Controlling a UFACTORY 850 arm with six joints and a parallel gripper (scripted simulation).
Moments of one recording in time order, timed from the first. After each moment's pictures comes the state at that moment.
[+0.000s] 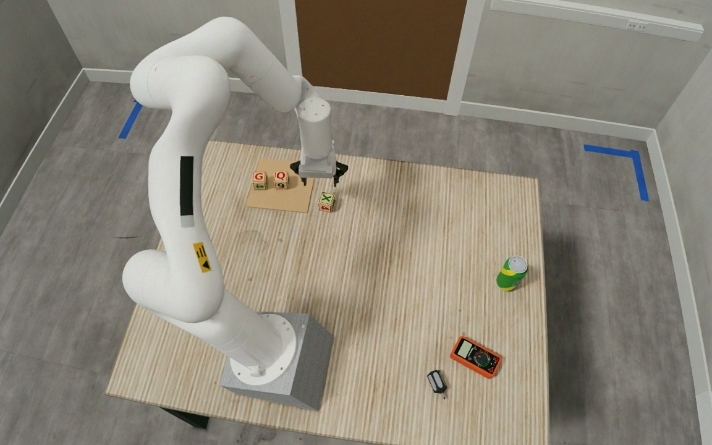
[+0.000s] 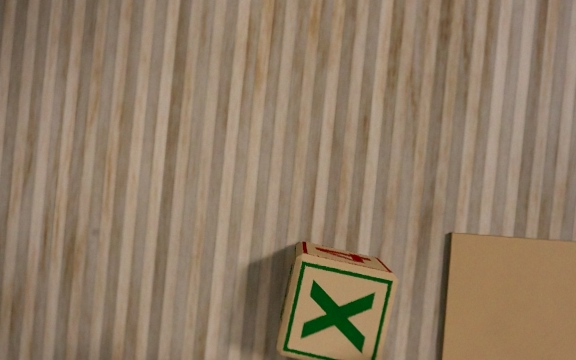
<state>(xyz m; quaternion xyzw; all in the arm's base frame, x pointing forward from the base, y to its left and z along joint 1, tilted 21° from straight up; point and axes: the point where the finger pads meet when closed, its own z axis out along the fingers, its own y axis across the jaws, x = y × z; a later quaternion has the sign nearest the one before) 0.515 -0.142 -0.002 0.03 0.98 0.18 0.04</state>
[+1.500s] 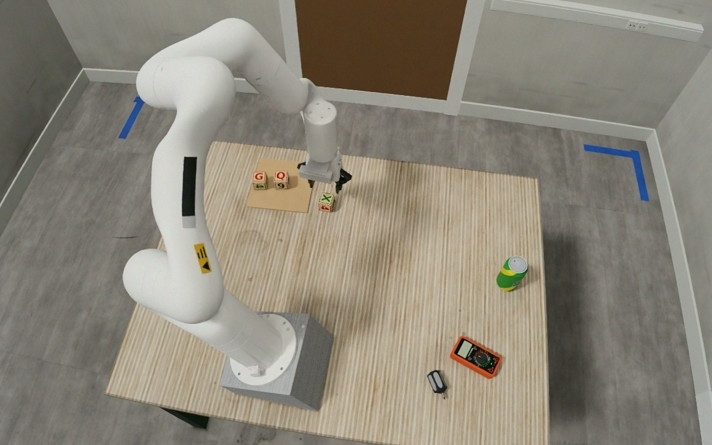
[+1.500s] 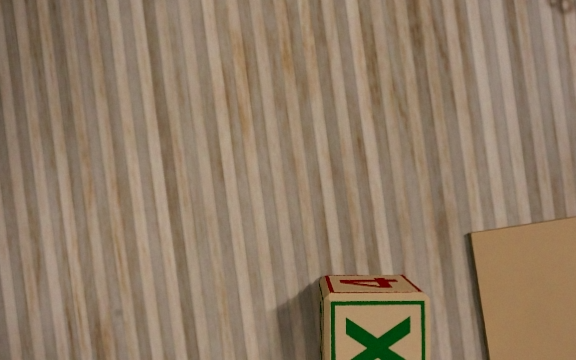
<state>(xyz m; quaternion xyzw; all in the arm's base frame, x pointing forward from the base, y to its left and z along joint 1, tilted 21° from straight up) 0.503 -0.154 -0.012 0.14 0.97 0.18 0.01</state>
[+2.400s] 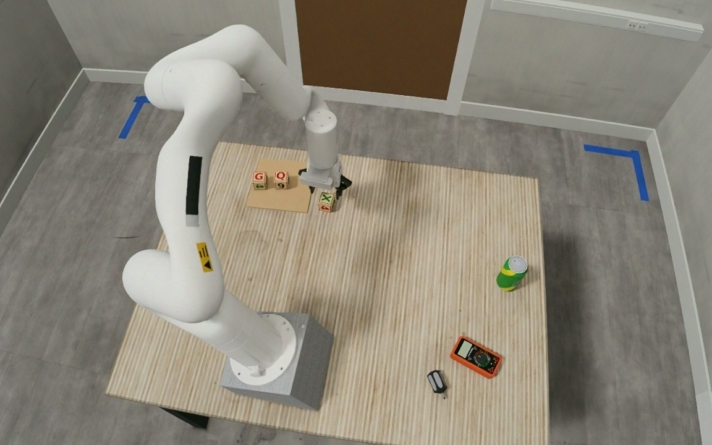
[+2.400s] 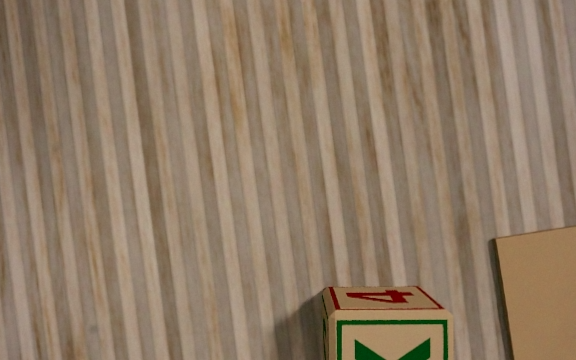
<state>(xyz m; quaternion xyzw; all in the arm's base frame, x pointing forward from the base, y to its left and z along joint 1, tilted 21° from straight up) 0.507 -0.144 -0.041 0.14 0.97 0.18 0.01</state>
